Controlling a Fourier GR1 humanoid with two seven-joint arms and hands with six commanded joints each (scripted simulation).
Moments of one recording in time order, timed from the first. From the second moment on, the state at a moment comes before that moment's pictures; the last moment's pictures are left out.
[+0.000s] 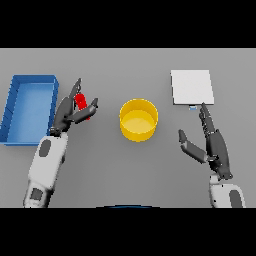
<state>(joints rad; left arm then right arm) -0.42 0.05 0.02 -1.06 -0.15 0.00 -0.03 0.12 -0.08 0.08 -1.72 0.16 0.00 -0.09</state>
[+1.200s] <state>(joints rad) -0.50 0.02 0.03 -1.05 -0.15 0.14 -0.17 0.11 -0.08 0.11 -1.71 0.20 -0.01 -0.13</state>
